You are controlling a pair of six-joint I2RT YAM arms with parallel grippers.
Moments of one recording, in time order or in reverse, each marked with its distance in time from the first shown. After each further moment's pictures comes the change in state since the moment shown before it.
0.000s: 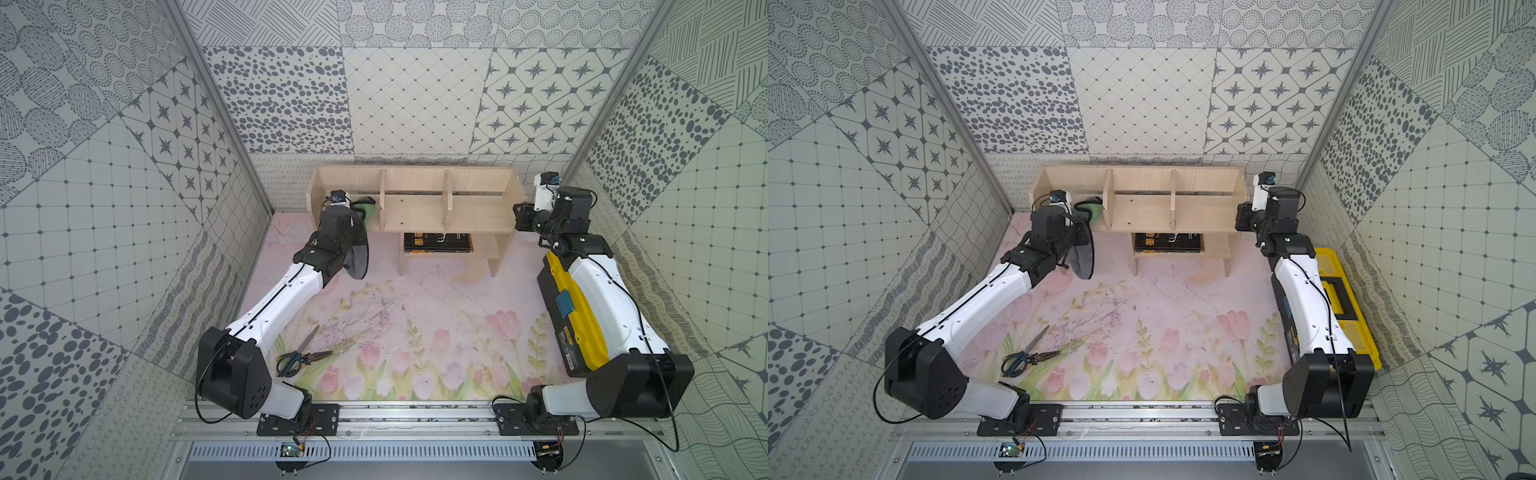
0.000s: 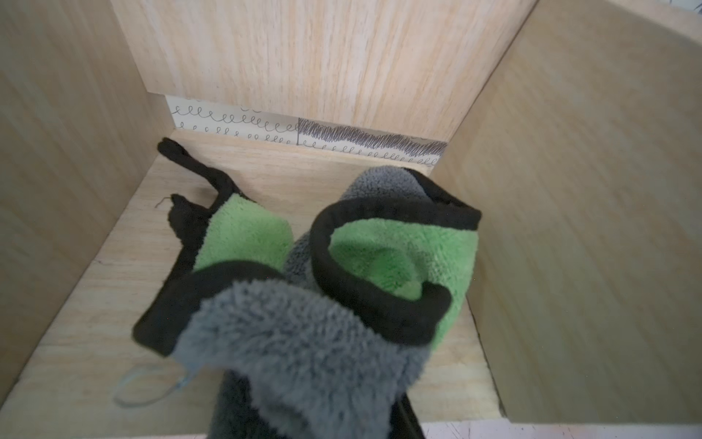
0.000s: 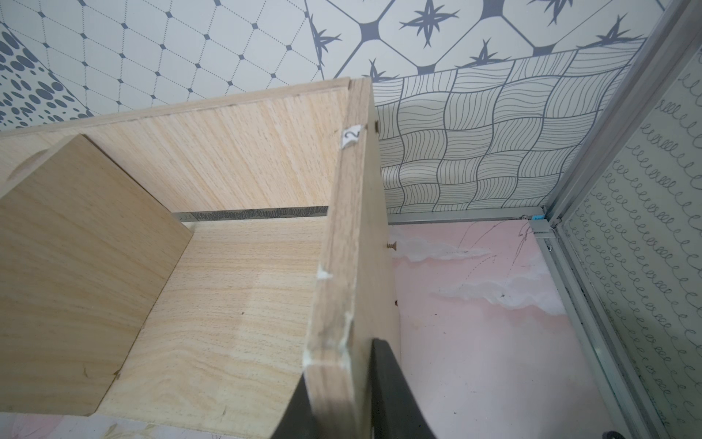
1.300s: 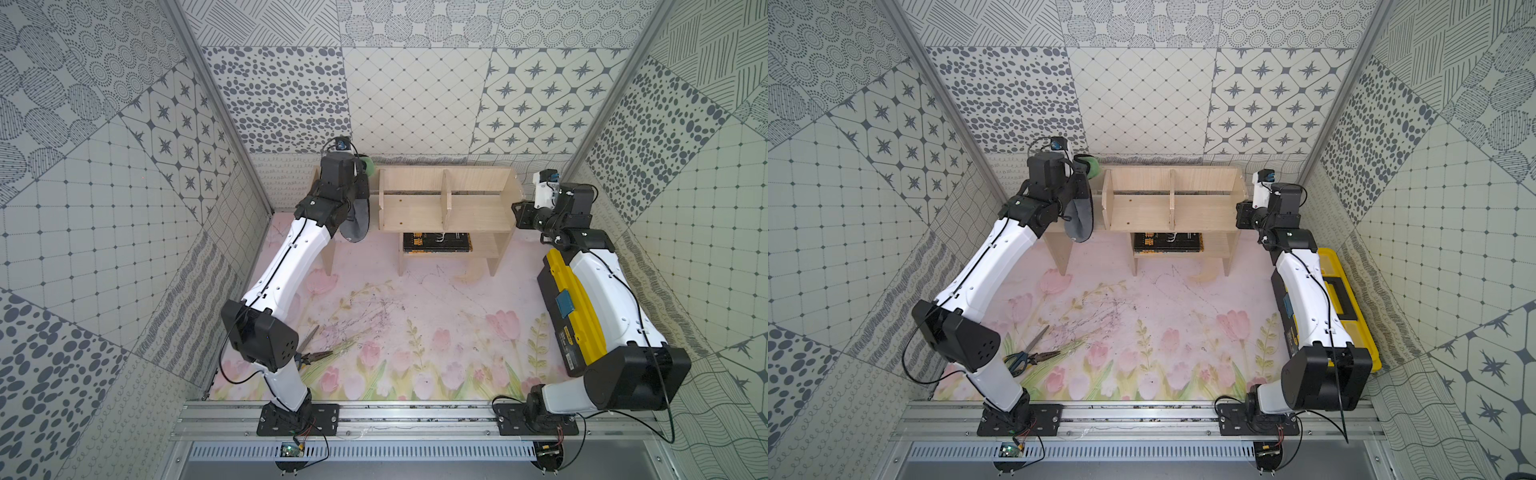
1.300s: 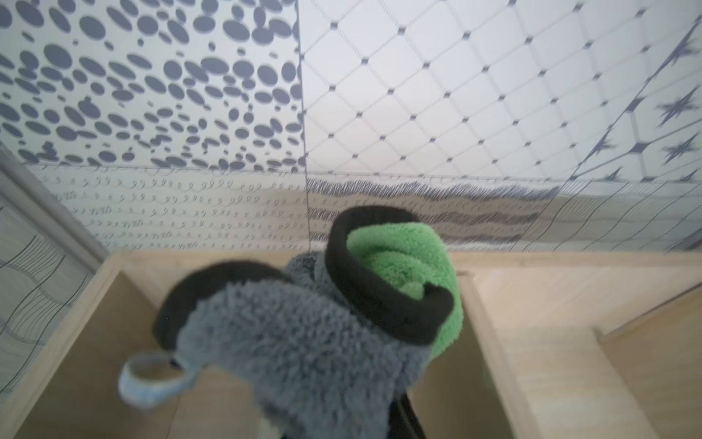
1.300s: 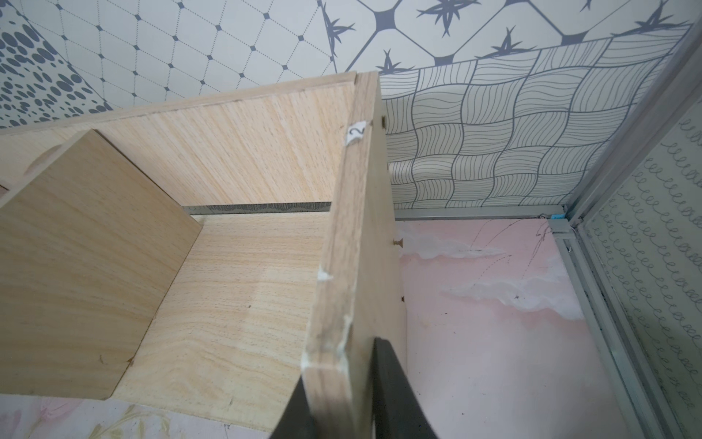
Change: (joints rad) left arm 0.017 0.230 0.557 -0.267 -0.051 0.152; right arm -0.030 0.054 0.067 -0.042 -0.106 -0.022
